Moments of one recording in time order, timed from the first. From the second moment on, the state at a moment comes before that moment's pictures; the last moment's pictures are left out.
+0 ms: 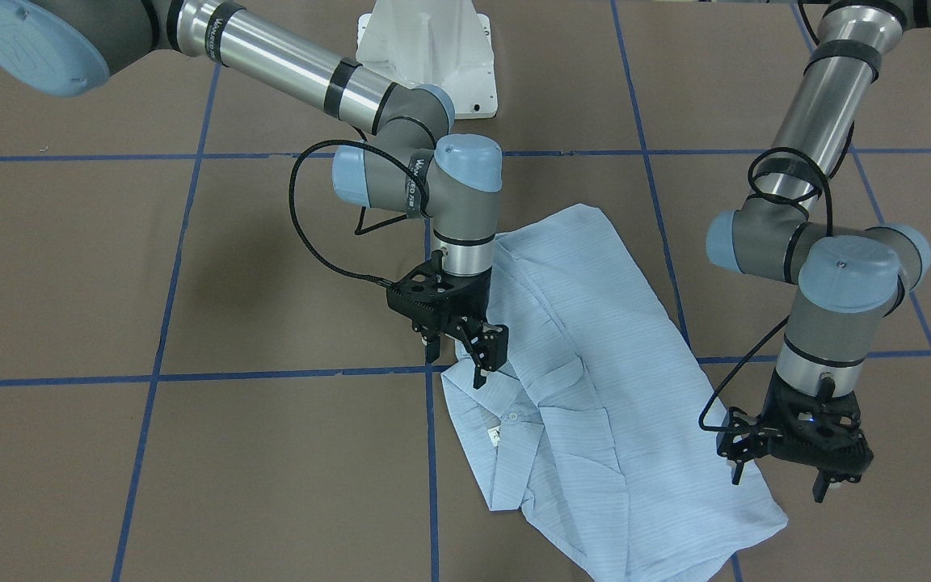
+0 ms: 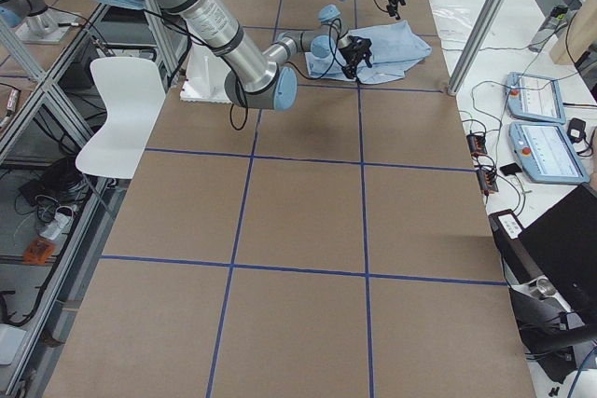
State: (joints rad) left arm -0.98 -2.20 -1.08 -2.36 -1.70 -0.52; right arm 0.48 -0.52 1.00 -1.20 1.31 1.97
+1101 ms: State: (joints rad) left arm -0.98 -2.17 -1.12 -2.36 -1.70 -0.52; right arm 0.47 -0.51 0.99 -1.19 1.30 1.96
